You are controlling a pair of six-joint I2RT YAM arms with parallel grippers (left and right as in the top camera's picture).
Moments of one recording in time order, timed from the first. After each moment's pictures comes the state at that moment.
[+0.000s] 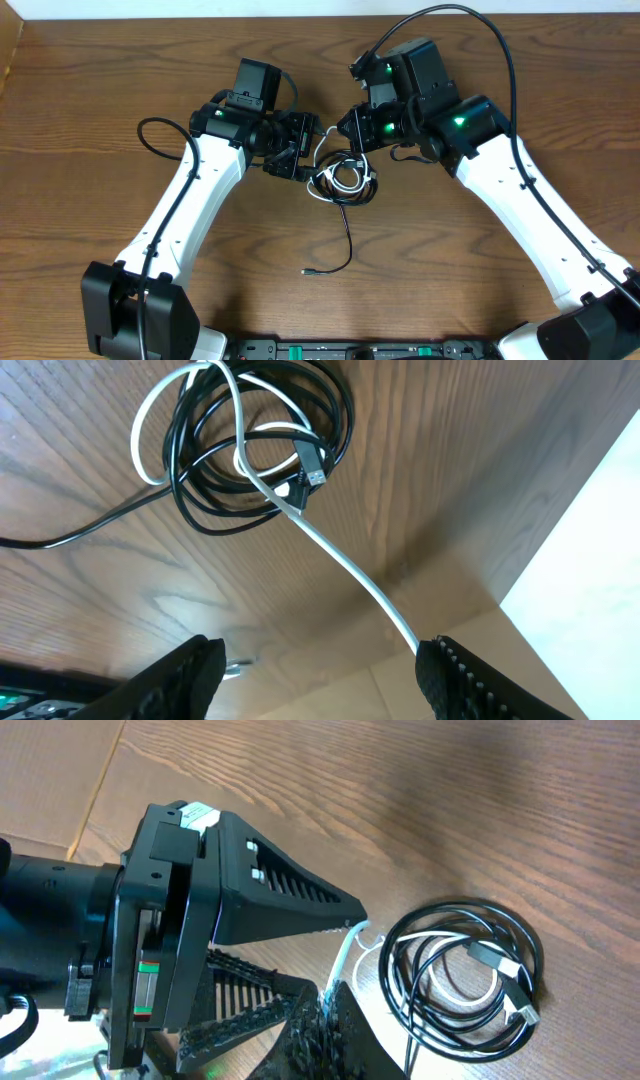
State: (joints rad) left arm -0.29 1.63 1.35 -0.87 0.49 -1.64; right arm 0.52 1.64 1.55 -0.75 -0.42 0.32
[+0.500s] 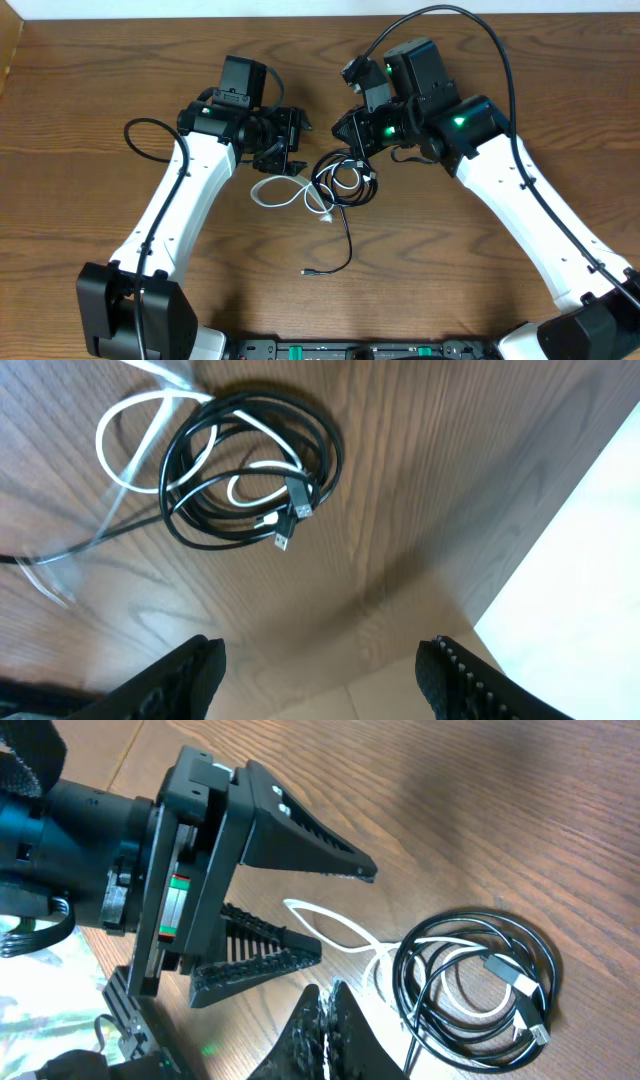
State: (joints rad) left arm -0.24 1.63 1.35 -0.87 0.47 -1.66; right arm 0.52 1.64 1.55 -0.75 -0.50 0.22
